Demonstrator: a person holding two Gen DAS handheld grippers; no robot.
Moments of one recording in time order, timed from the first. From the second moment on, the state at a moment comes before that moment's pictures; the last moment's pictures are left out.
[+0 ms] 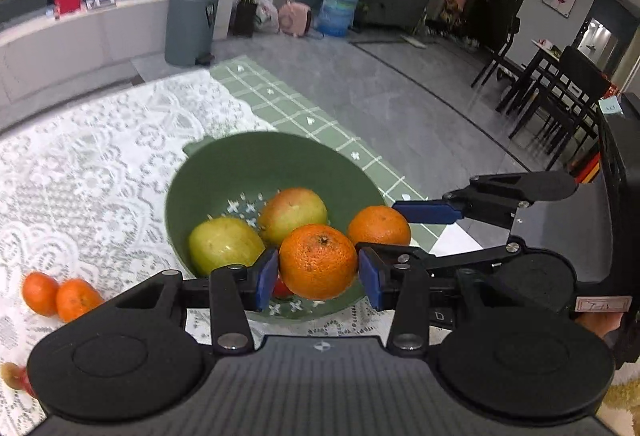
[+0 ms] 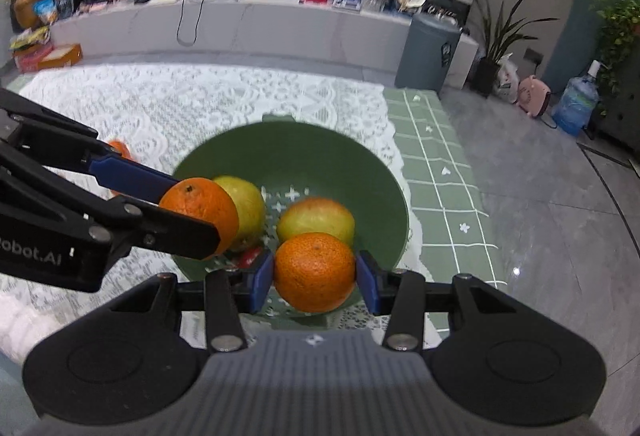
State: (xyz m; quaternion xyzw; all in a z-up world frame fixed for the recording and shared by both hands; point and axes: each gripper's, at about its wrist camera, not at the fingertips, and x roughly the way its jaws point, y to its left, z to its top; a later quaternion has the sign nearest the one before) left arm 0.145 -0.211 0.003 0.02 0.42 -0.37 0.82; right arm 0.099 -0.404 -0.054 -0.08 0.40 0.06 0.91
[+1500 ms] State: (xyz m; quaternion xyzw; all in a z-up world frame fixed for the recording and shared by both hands) left arm 0.168 -0.215 -0.019 -0.01 0.52 -0.35 0.78; right arm 0.139 -0.393 -0.077 -0.13 0.50 0.09 0.85
